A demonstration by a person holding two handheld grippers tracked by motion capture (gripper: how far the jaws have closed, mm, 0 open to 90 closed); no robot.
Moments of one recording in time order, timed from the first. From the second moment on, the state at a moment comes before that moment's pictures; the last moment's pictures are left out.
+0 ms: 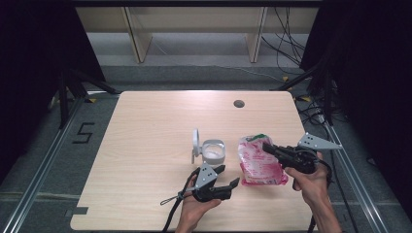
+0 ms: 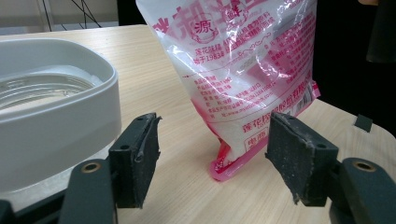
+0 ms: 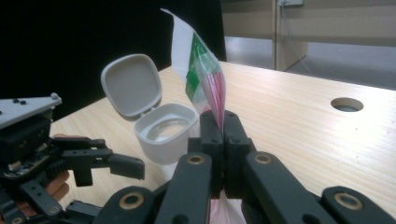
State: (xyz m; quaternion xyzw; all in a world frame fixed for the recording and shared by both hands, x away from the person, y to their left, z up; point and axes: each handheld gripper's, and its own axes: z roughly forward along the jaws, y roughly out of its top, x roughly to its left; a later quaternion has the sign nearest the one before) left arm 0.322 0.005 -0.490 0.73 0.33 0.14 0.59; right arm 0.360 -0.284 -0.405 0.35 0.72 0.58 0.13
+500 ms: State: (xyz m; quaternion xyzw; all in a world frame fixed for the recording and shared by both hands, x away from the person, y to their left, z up) left arm 0.322 0.008 -0.490 0.73 0.33 0.14 0.58; right arm 0.372 -0.298 -0.433 0.37 0.74 0.55 0.15
